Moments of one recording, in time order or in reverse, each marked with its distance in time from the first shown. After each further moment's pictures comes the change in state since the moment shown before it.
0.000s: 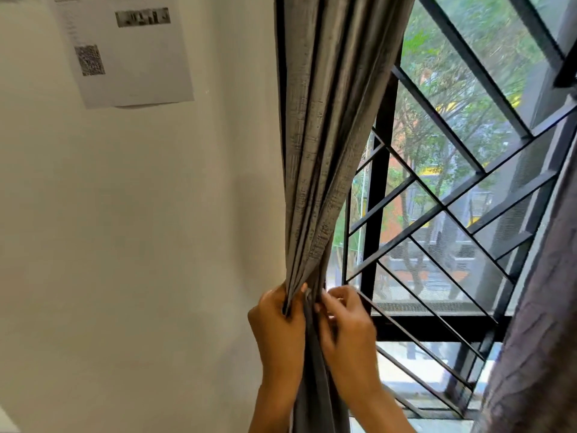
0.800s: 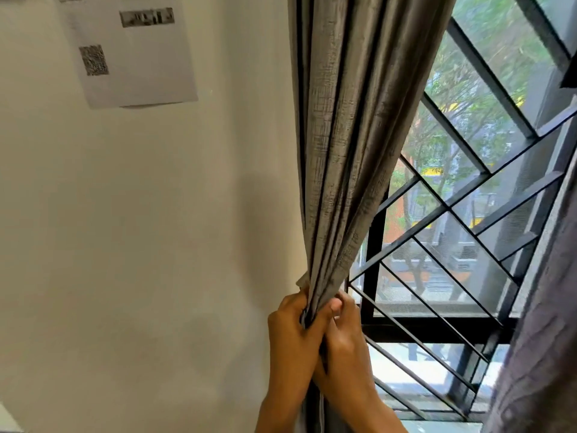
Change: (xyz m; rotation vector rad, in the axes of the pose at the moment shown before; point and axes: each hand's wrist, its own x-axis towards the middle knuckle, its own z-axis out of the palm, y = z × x) left_hand -0.015 0.006 -0.001 -0.113 -0.212 -0.020; right_hand -0.013 -0.006 0.003 0.194 -0.169 0.071
